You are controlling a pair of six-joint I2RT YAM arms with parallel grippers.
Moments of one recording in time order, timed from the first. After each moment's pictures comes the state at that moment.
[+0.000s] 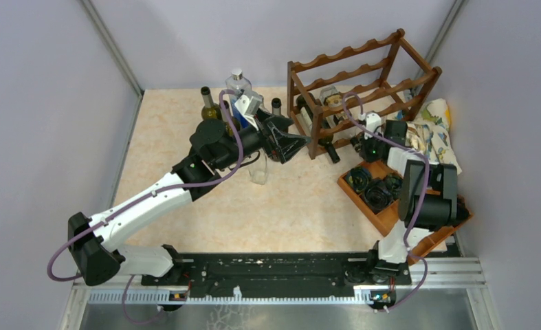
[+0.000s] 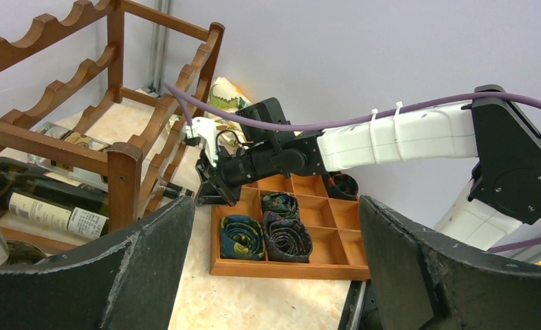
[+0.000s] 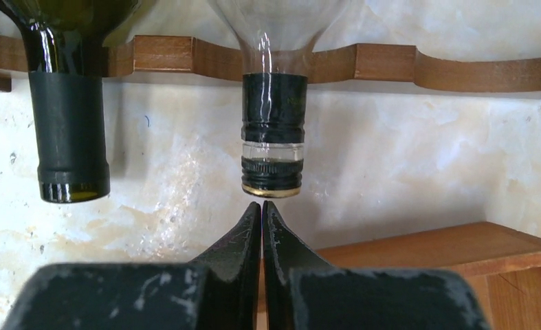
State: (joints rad) left arm -0.88 1.28 1.16 0.30 0.19 -0.38; right arm -0.14 1.68 0.92 -0.06 -0.40 -0.42
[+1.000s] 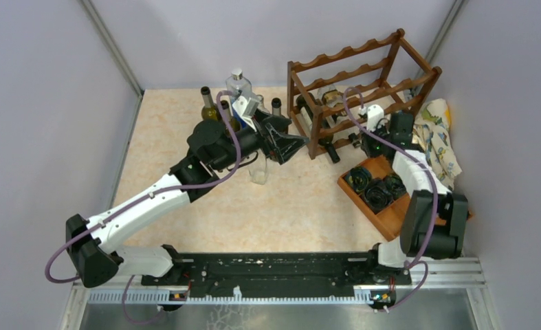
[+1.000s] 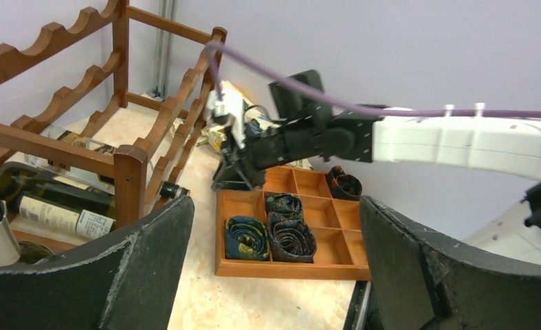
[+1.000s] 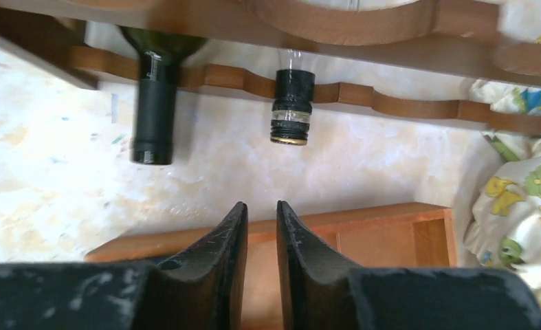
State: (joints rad) left arm -0.88 1.27 1.15 0.30 0.18 -0.36; right arm -0.10 1.48 0.93 -0.18 -0.35 -0.47
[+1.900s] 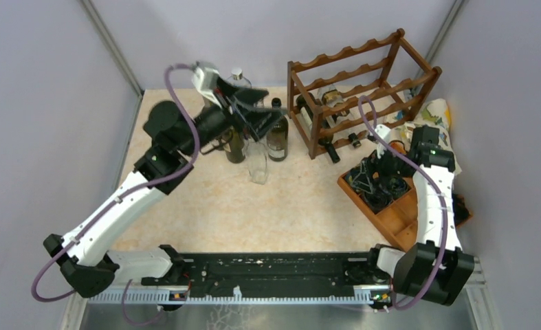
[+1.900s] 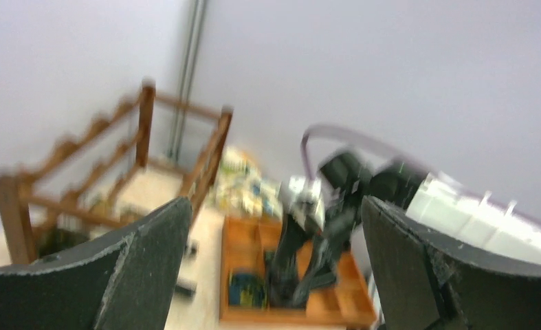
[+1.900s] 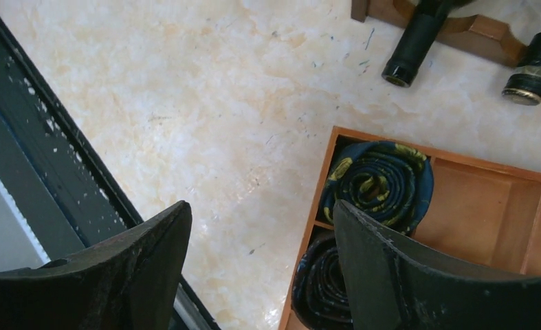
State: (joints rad) left arm -0.78 1.15 1.28 0.15 0.23 -0.39; right arm -0.26 1.13 1.05 -1.12 -0.87 -0.88
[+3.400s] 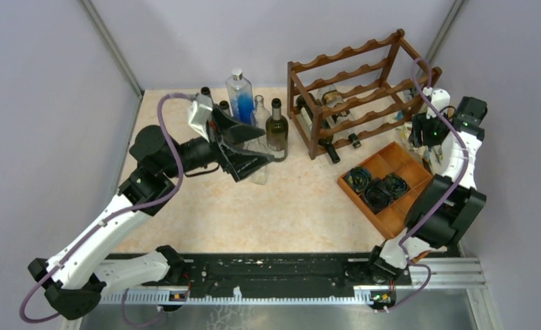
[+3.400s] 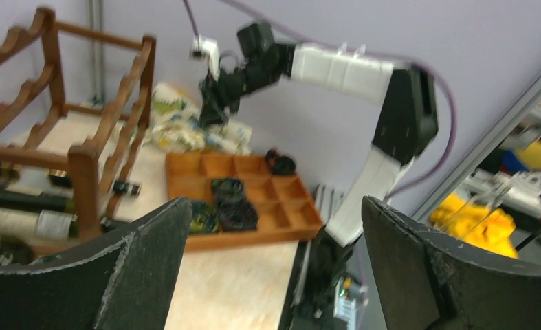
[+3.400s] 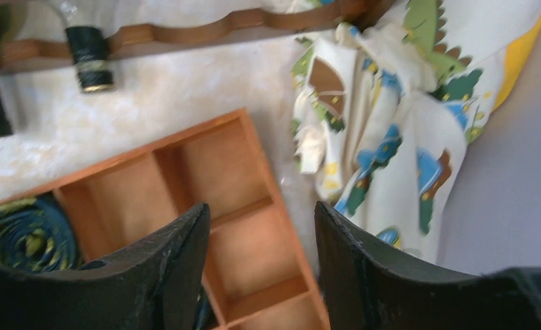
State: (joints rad) left arm -0.76 1.01 1.21 0.08 0.49 -0.47; right arm -0.53 1.53 1.31 -0.63 -0.49 -0.61
